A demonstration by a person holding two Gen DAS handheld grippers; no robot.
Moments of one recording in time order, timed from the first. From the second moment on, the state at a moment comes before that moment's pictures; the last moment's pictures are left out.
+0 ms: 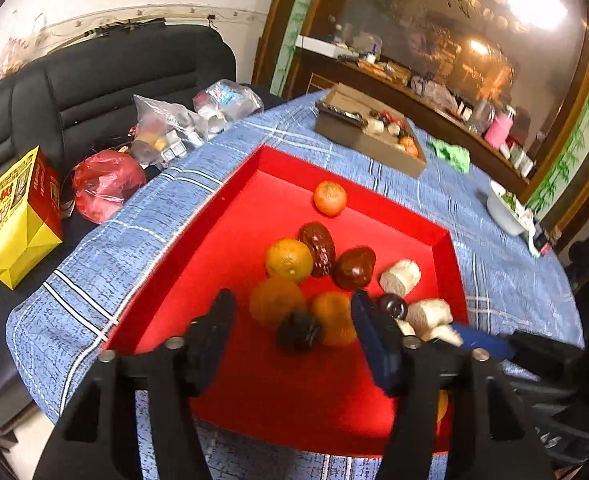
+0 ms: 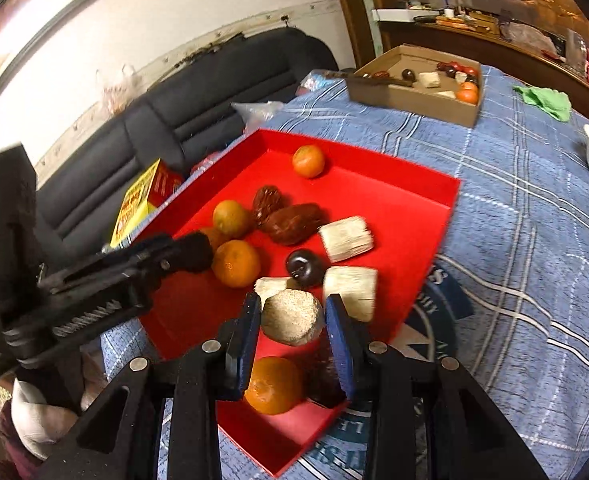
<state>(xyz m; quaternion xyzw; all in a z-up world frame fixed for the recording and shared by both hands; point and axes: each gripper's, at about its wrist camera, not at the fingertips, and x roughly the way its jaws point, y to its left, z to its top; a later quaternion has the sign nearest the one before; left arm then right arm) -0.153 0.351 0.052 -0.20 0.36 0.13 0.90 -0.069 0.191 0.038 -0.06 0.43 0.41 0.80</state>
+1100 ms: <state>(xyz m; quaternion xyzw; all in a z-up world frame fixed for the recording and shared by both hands) -0.157 0.265 0.116 -0.04 0.28 0.22 0.93 -0.061 0.074 0.066 0.04 0.38 0.29 0.88</state>
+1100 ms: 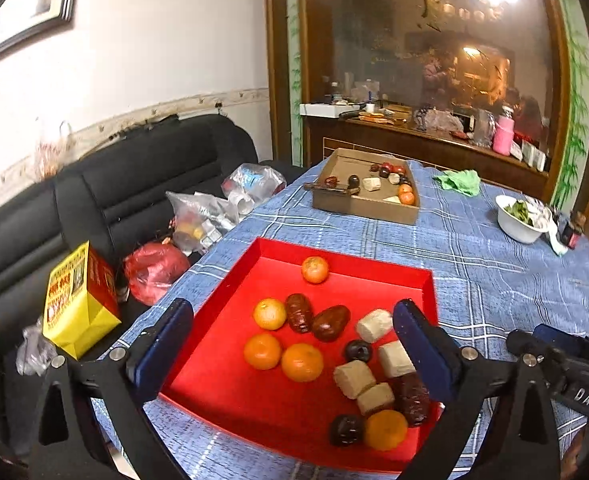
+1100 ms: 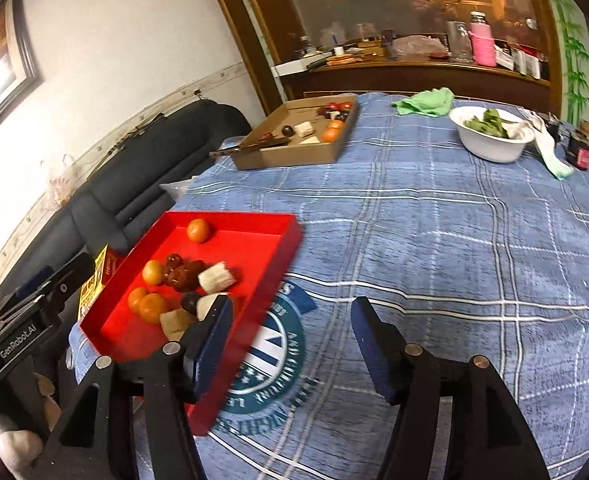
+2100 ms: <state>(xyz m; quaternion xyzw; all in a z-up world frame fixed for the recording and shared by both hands) -0.117 0.208 0.094 -0.01 0.35 0.18 0.92 -0.075 0.059 0.054 -0.02 0.36 0.26 0.90</state>
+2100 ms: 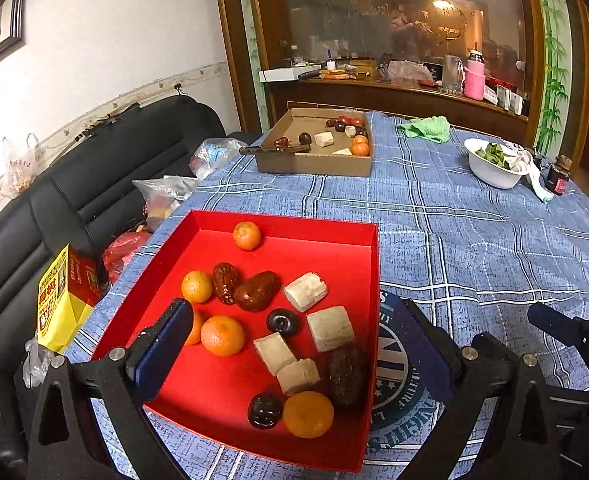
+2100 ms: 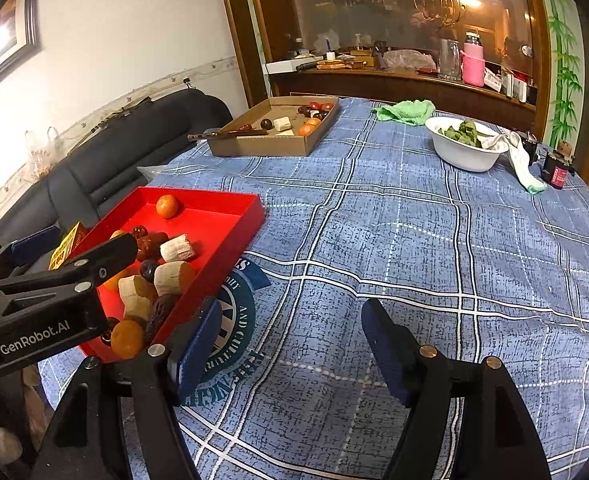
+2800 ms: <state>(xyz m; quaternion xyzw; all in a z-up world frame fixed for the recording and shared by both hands) -0.127 0.205 0.099 -0.01 0.34 0.18 0.92 -0.085 0.059 0.057 -0.03 0.36 0.25 0.90</state>
